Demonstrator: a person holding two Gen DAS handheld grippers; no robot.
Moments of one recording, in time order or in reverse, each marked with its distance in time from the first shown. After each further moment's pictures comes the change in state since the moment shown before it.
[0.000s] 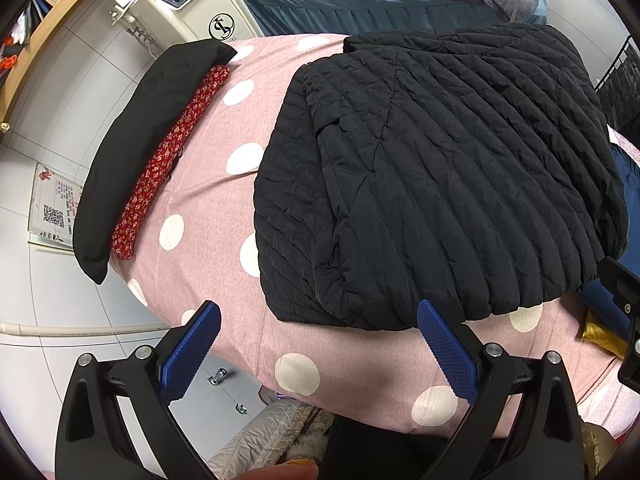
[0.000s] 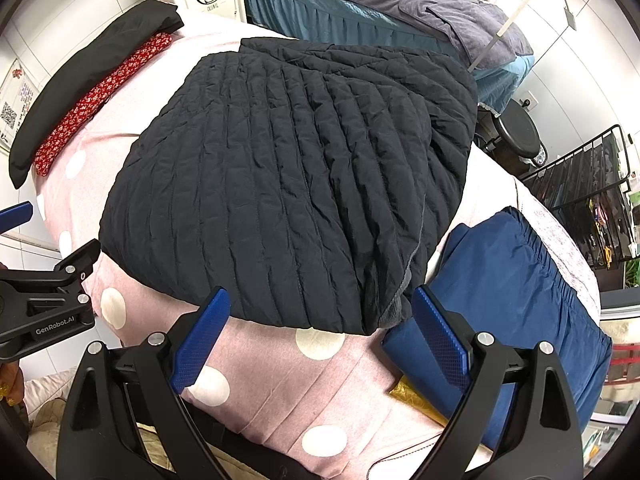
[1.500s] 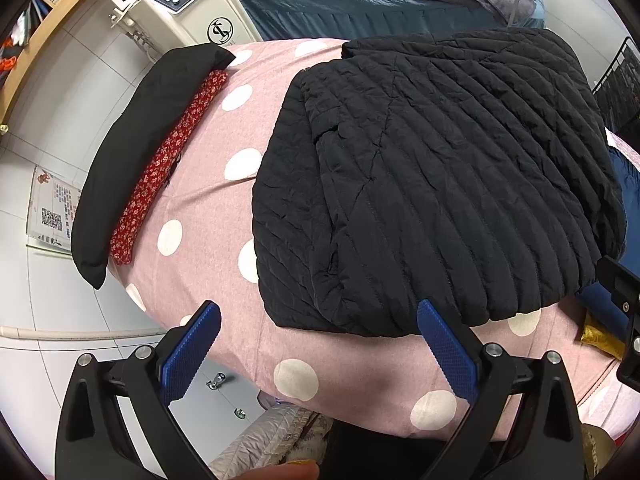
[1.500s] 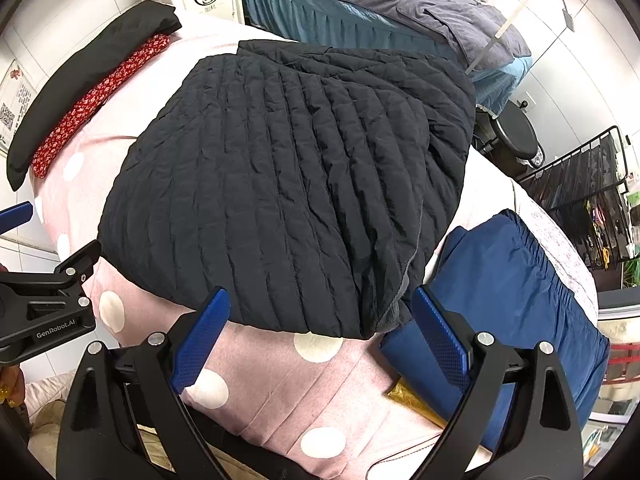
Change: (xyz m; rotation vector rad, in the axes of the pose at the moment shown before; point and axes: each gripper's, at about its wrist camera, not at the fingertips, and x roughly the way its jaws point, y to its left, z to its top) left arm 0.000 -0.003 0.006 0.001 -0.009 0.000; right arm -0.001 -0.001 0.004 0.000 -0.003 -0.003
